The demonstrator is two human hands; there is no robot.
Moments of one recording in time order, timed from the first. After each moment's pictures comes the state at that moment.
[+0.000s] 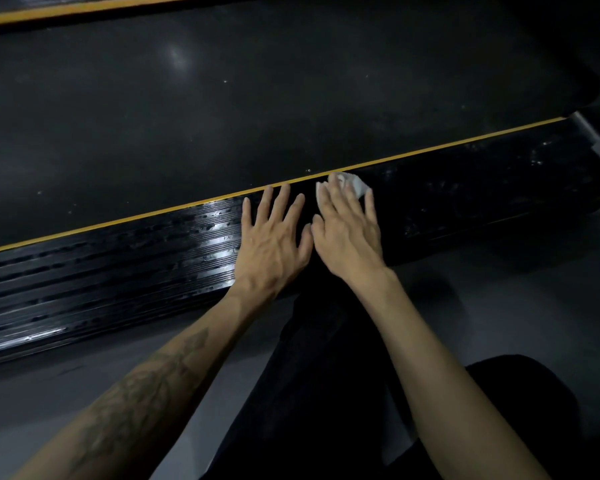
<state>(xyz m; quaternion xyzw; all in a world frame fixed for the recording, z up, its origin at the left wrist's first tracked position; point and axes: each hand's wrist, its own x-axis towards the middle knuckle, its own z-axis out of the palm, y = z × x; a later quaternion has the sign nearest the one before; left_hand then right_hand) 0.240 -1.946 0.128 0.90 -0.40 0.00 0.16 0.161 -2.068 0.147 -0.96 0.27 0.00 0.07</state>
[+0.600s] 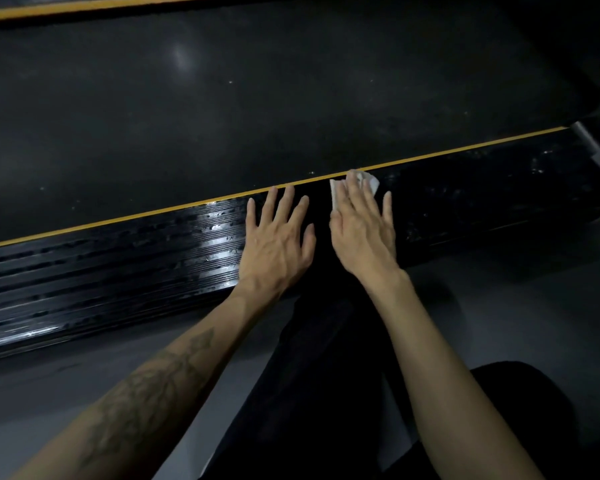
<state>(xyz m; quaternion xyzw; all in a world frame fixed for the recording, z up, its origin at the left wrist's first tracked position) 0.239 -1.948 0.123 0.90 -0.40 0.02 0.16 0.153 -2.084 0.146 -0.95 0.29 -0.03 0.10</state>
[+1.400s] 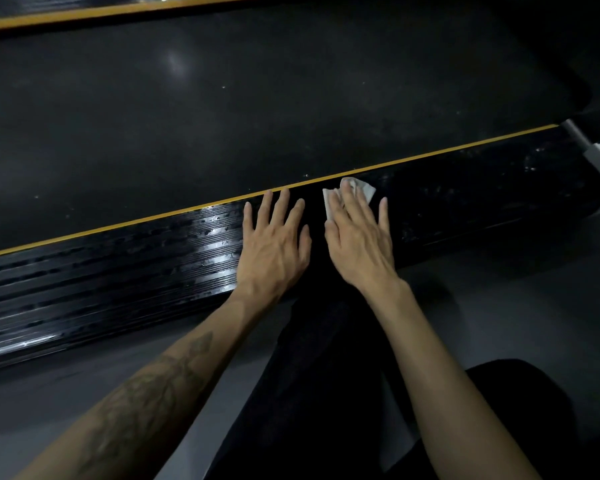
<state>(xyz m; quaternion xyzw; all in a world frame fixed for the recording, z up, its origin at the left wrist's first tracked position) 0.238 -1.951 0.123 0.90 -0.40 0.03 0.15 0.141 -2.082 0.142 -0.96 0.26 -0.04 0.10</state>
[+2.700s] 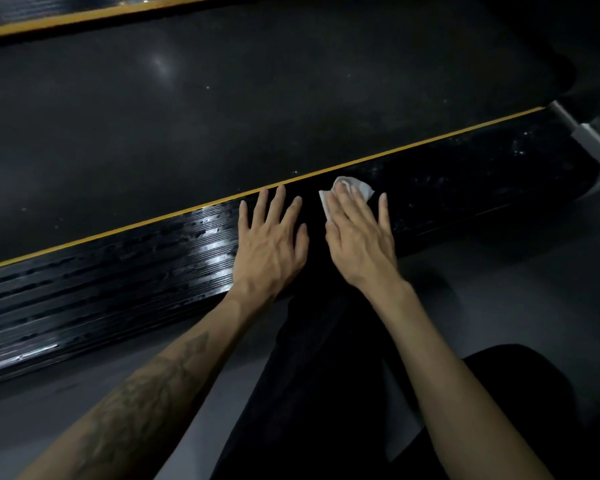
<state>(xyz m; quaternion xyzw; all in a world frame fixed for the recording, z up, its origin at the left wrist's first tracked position) 0.237 -1.954 0.124 0.89 -0.42 0.01 0.16 0.125 -2.086 0.131 -0.96 0.26 -0.09 0.09</state>
